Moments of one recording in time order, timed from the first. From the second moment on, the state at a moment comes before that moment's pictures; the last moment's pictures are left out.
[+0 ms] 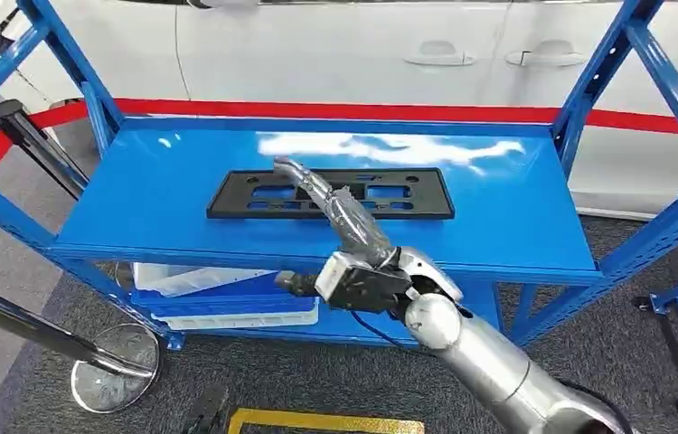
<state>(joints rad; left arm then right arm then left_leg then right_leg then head) -0.20 -0.01 -0.86 -0.22 0.69 0.29 -0.12 -0.63 0.00 0.73 -1.44 0.18 -0.25 -0.15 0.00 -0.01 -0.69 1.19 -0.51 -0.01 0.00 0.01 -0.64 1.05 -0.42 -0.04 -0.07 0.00</state>
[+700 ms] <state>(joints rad) -0.23 -0.02 -0.86 -0.22 0.65 0.28 -0.07 -0.77 0.12 0.81 -0.91 0.55 -0.39 -0.07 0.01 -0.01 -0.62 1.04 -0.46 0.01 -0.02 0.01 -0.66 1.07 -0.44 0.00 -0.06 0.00</state>
